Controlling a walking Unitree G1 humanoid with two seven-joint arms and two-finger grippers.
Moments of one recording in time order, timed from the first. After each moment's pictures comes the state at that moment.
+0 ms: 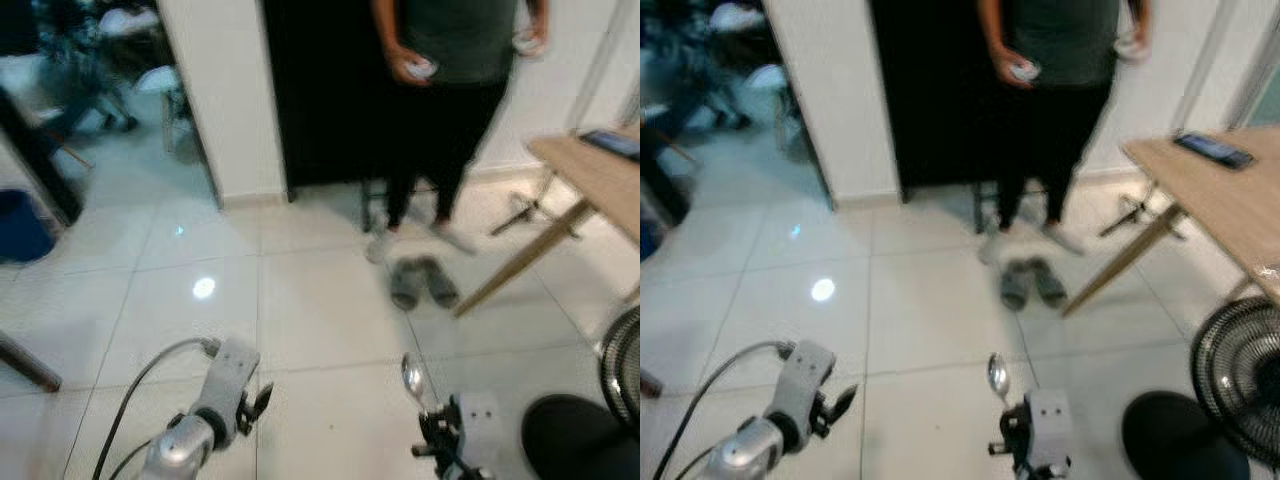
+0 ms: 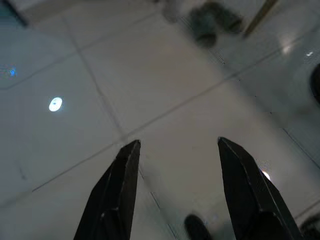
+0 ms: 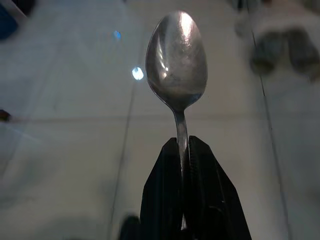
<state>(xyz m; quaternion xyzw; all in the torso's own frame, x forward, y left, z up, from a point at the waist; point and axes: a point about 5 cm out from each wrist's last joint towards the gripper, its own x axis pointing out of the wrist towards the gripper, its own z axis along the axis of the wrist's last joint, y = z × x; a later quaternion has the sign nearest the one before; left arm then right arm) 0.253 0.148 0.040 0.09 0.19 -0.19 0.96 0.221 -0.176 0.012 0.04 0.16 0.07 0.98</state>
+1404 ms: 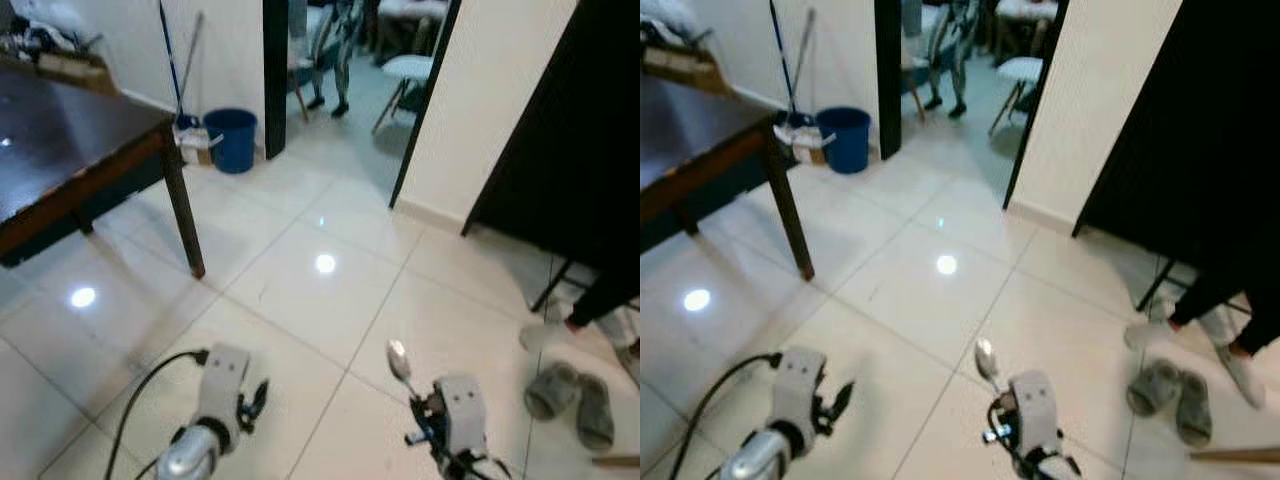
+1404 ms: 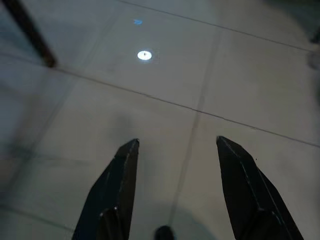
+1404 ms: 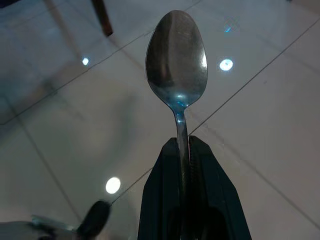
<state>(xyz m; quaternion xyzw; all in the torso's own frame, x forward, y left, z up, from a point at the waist) 0.249 0.135 0.025 0.02 0.18 -0.13 0.98 0.225 -0.185 0.004 -0.02 0.17 0.11 0.98</state>
